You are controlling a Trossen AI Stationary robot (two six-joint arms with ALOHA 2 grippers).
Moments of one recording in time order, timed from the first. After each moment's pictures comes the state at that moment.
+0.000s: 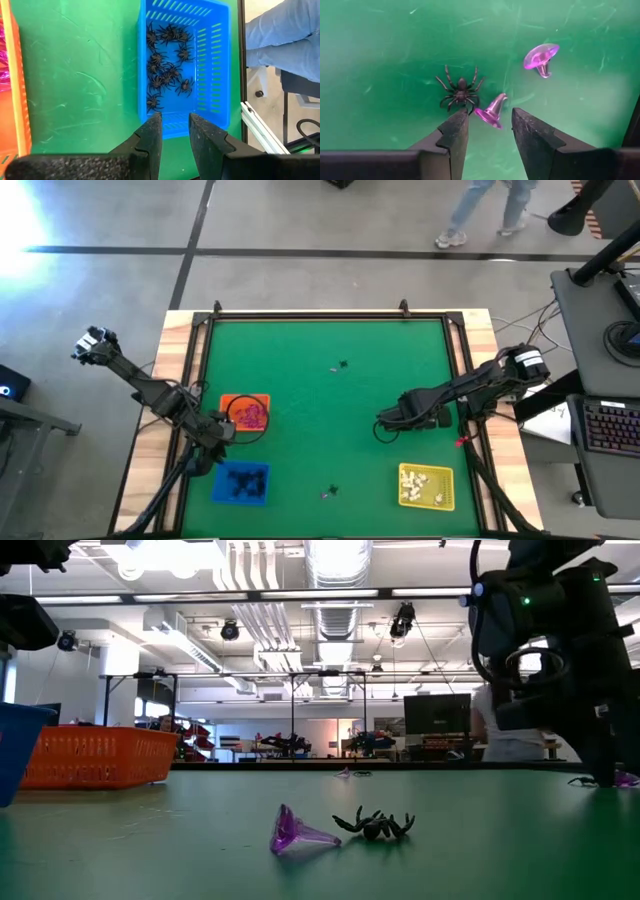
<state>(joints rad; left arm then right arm) -0.61 0.93 0.69 -0.81 0.20 -0.67 0.21 1.60 0.80 -0.99 -0.05 1.74</state>
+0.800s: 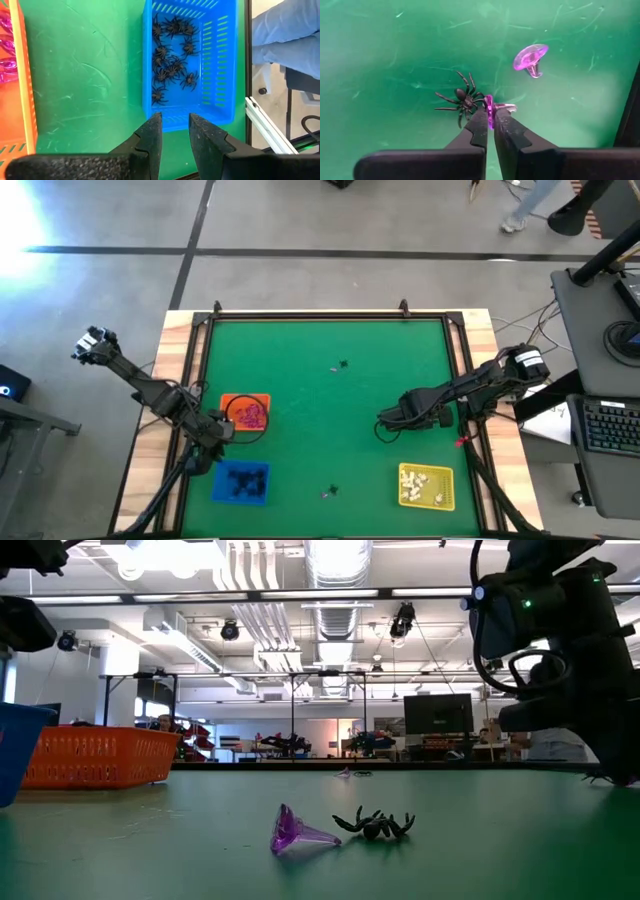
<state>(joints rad) -0.61 0.92 0.69 -0.84 0.20 -0.67 0.21 1.59 0.80 -1.00 -0.06 1.75</state>
